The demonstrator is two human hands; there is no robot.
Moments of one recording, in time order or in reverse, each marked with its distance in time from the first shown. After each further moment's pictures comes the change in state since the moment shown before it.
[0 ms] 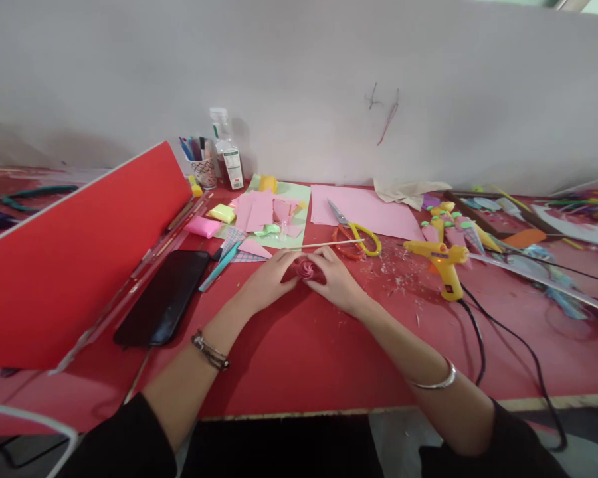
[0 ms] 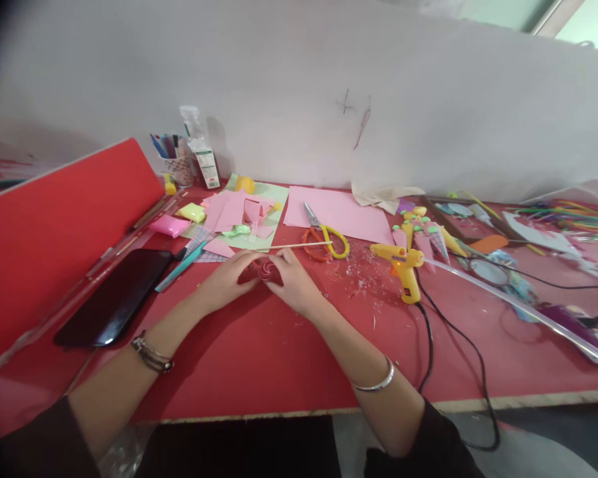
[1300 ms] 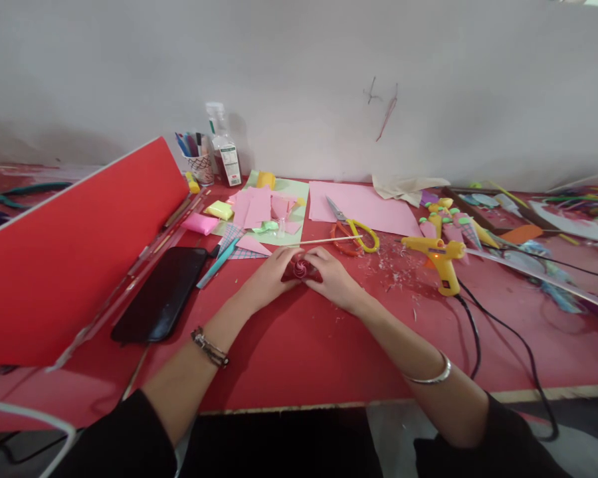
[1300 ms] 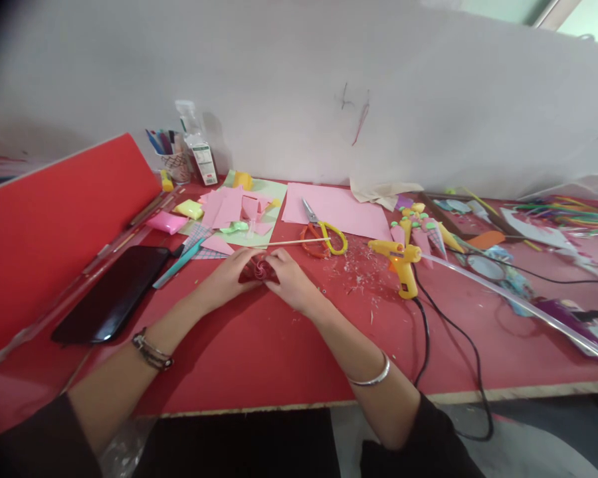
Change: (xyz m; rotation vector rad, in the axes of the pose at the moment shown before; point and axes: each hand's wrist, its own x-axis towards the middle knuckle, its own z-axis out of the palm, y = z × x) left_hand 0.001 -0.001 0.006 -0.057 0.011 -0.045; right_hand 0.001 0.003 0.001 0.013 -0.079 -0.016
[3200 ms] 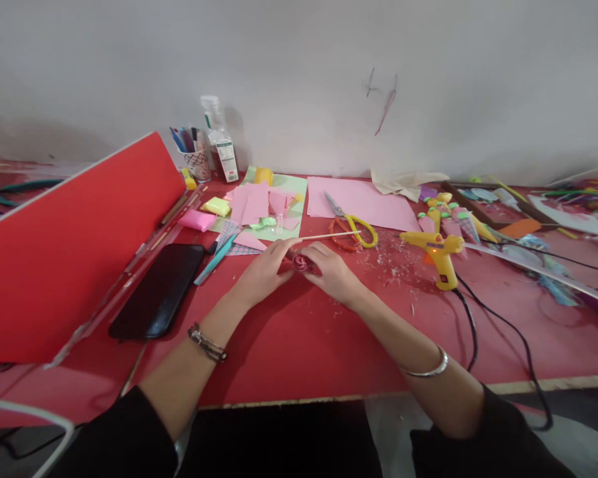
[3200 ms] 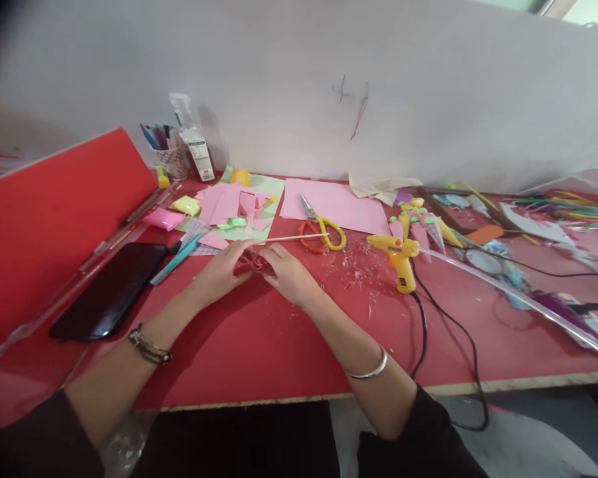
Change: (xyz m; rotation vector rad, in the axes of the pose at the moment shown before) left_hand -0.001 0.000 -0.003 0.114 0.092 0.111; right_hand -0.001 -0.005 -0.005 0.000 0.059 -0.088
